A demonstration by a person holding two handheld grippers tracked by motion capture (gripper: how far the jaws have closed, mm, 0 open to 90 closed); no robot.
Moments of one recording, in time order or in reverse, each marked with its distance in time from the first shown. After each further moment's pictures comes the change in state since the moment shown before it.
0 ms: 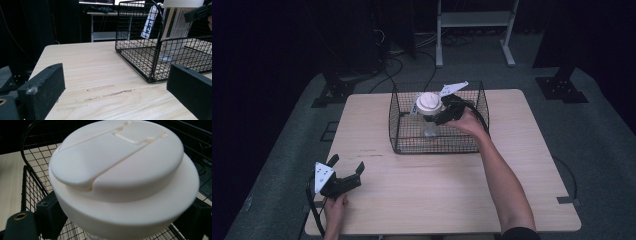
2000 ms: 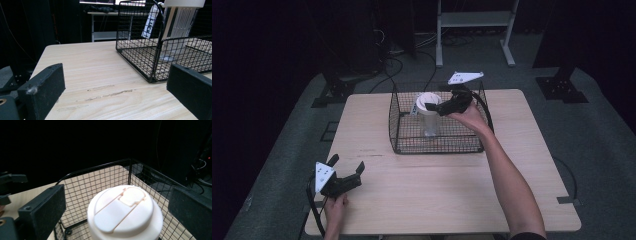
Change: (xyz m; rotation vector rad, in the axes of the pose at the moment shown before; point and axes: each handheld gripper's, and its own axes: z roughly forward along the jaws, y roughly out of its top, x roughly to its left) left arm -0.001 0.000 0.001 0.002 0.005 0.007; right arm 0.011 0.033 -0.045 -0.205 -0.002 0.058
